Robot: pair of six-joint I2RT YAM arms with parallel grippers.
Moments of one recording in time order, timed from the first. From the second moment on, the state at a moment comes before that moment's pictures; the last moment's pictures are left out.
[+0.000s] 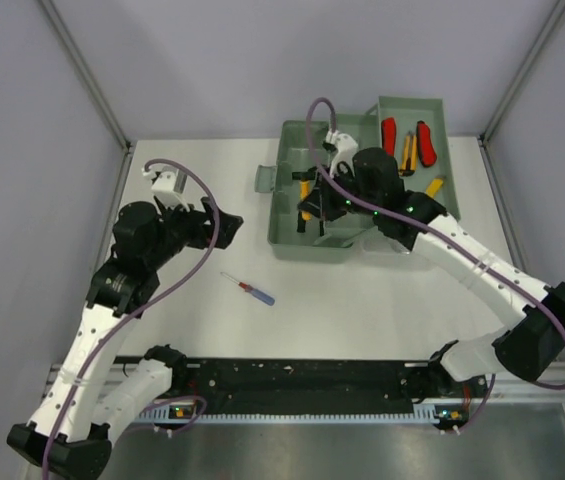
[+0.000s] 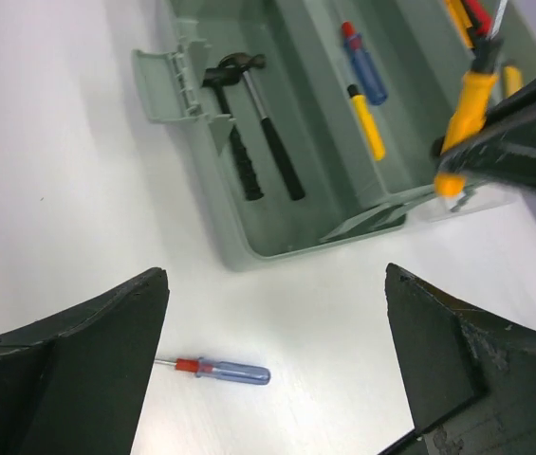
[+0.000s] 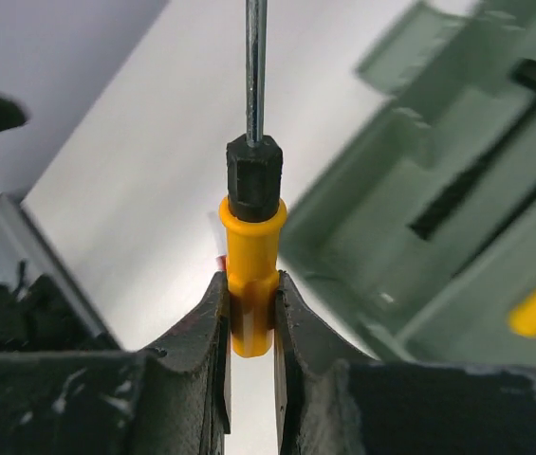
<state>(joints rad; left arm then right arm) -0.31 0.80 0.99 -0.42 0.26 -0.36 0.73 1.39 1.33 -0.33 -0.25 0.32</state>
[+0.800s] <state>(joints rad) -0.31 0.85 0.92 -0.42 0.19 -0.33 0.45 1.89 1.71 -0.53 0.18 0.29</state>
